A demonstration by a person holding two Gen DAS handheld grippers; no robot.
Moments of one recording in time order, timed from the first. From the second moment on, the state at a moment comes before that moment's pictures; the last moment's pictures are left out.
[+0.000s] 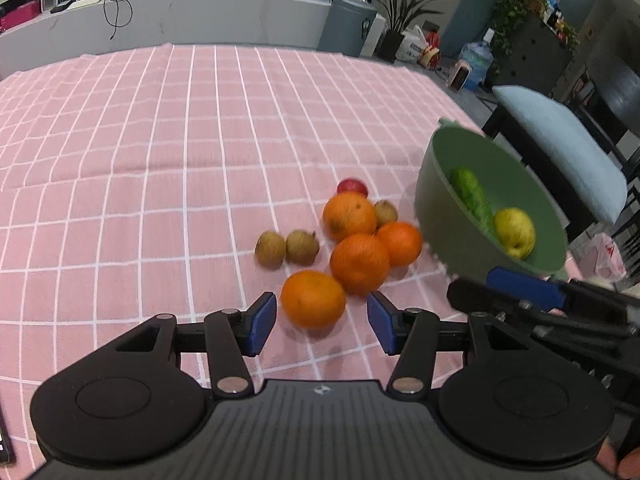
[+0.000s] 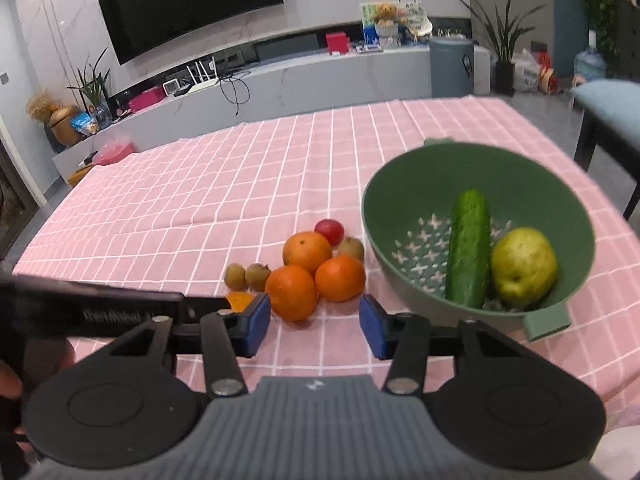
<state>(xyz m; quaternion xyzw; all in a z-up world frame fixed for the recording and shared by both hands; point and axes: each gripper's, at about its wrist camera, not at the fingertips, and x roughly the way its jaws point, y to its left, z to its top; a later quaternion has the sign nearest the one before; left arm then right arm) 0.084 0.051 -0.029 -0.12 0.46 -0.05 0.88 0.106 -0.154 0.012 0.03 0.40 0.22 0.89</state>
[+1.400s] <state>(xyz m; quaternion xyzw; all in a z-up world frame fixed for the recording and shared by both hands) 0.104 0.075 -0.050 -0.15 0.48 -0.01 0.86 0.182 -0.129 -0.051 0.17 0.51 0.23 0.81</state>
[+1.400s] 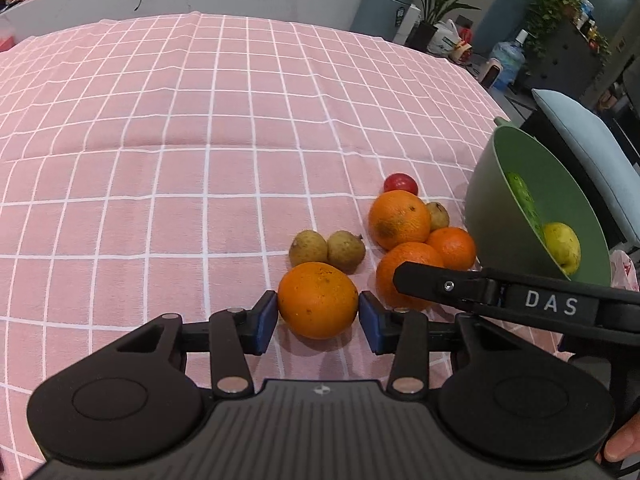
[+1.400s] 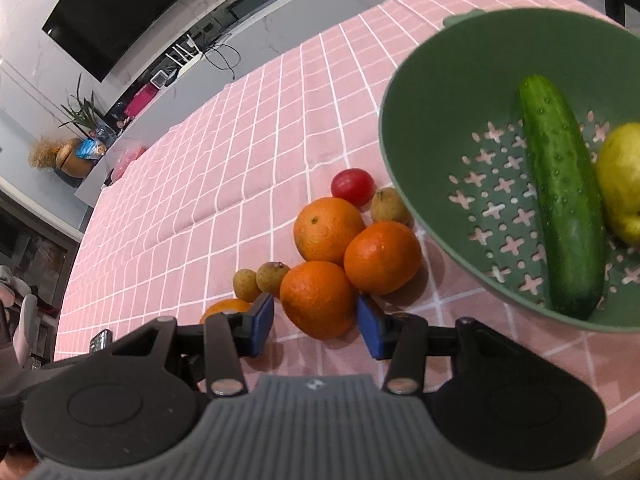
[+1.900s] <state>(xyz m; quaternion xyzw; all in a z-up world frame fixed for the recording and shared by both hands) 0.088 0.082 -0.040 -0.18 0.47 -0.01 0.86 0.170 -0.133 -0.034 0.16 0.49 0.25 0.82</state>
